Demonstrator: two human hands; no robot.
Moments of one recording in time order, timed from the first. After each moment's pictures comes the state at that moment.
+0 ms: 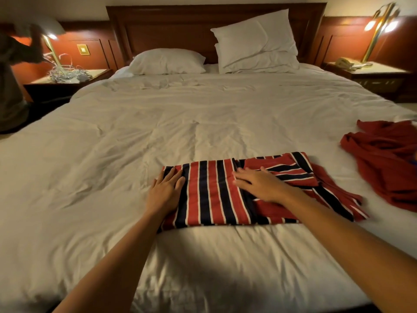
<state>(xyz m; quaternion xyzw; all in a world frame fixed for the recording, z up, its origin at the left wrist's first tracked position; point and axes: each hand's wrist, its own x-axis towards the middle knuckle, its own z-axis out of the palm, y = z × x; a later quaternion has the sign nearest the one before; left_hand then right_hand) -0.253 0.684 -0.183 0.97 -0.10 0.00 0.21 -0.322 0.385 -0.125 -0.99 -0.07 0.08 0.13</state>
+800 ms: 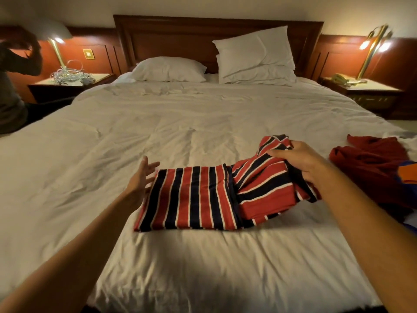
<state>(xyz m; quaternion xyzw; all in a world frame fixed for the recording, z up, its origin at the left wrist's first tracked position) -0.258 0.708 -0.120 0.72 0.04 -0.11 0.69 -0.348 0.321 -0.018 -0.81 0.21 -0.06 0.55</state>
